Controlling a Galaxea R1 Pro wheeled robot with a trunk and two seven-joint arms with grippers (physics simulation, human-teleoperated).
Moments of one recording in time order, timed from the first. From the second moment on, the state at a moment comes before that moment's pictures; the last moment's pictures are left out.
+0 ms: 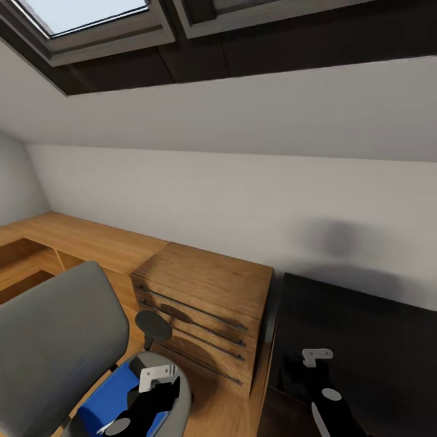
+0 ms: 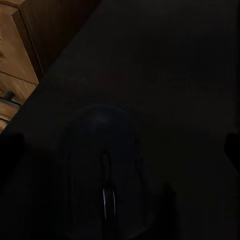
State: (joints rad) left arm 0.03 0.00 -0.30 -1.54 0.35 0.51 0.41; right arm -0.26 -0.01 -0.03 -0.93 0.05 0.16 -0.06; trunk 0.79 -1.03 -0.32
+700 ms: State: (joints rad) left arm 0.03 -0.01 -0.30 -1.54 0.35 0.51 0.42; right arm -0.22 -0.01 -0.02 -1.26 0.04 0.24 -0.05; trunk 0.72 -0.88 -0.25
